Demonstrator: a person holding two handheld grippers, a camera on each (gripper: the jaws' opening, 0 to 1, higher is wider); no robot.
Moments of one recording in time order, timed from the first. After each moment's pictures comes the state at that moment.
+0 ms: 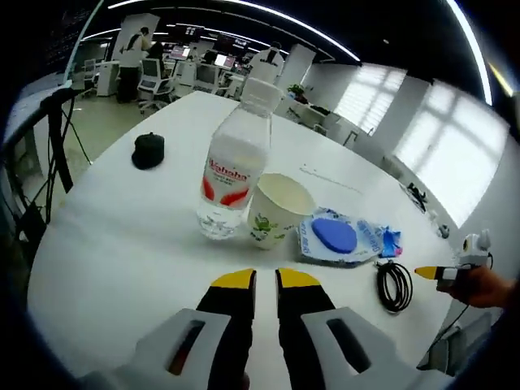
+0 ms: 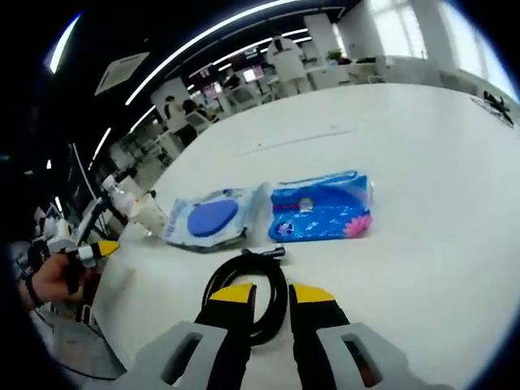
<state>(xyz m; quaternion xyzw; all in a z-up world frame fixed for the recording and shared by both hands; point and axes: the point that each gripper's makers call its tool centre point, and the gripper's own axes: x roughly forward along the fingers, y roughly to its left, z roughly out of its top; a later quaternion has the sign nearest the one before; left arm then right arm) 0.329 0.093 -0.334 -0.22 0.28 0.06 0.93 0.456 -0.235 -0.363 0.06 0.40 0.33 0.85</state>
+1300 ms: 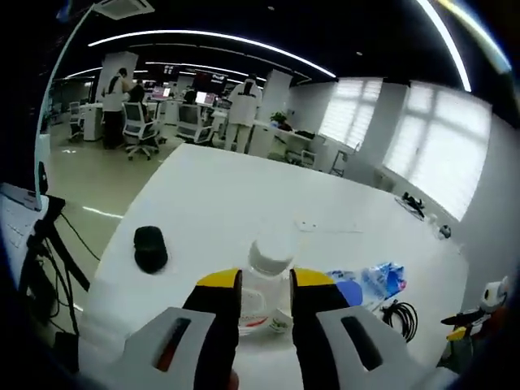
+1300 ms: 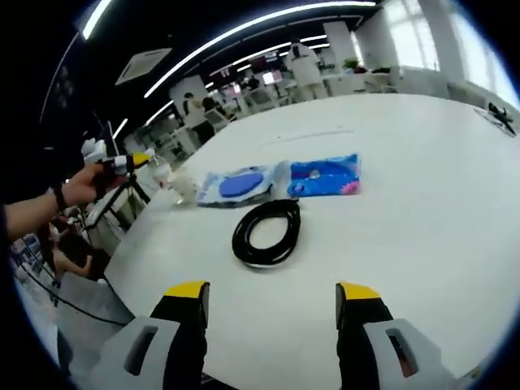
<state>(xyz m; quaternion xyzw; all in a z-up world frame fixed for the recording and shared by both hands) 0.397 0.157 -0.256 -0.15 0.22 0.04 0.96 0.355 -0.285 -0.346 0.04 0.38 0.36 0.85</state>
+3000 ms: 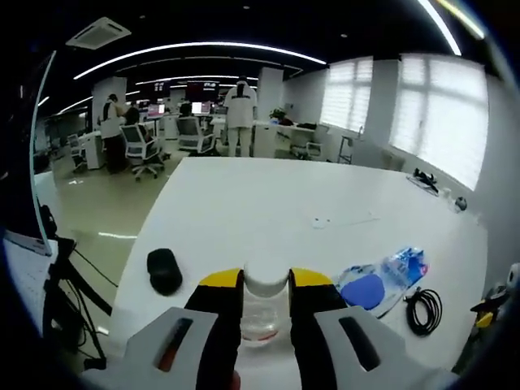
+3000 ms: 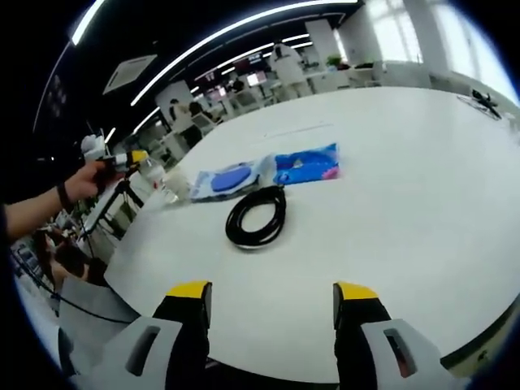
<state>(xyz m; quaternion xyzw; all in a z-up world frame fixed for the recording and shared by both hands) 0.418 0.169 -0.250 -0.08 0.23 0.06 0.97 0.340 -0.305 -0.351 0.06 0.39 0.33 0.86</state>
